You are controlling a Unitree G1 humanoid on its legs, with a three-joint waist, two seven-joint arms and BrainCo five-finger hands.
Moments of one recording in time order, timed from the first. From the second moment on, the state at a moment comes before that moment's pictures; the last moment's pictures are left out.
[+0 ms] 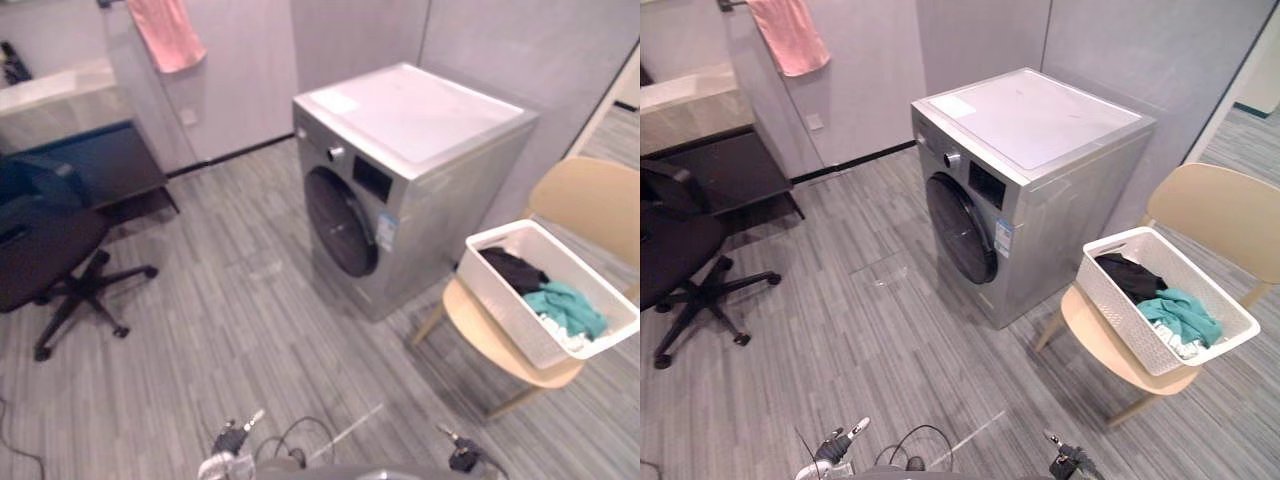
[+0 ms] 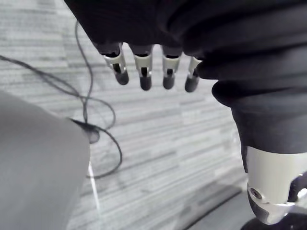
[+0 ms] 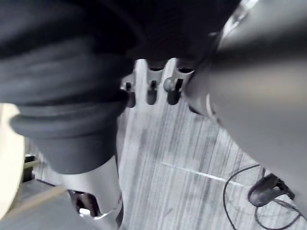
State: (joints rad) left arm 0.11 0.07 0.15 1.02 -0.17 -0.06 0.09; right arm -0.03 -0.07 -0.51 1.16 0.33 0.02 -0.09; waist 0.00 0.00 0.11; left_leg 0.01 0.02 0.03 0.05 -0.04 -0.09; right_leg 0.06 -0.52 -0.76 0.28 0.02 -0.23
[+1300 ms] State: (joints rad) left arm 0.12 0.10 0.30 1.05 -0.20 -0.05 0.10; right arm -0.01 0.02 -0.28 1.09 0.45 -0.04 -0.08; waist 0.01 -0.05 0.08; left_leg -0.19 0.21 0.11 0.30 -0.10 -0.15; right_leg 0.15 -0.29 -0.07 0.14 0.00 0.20
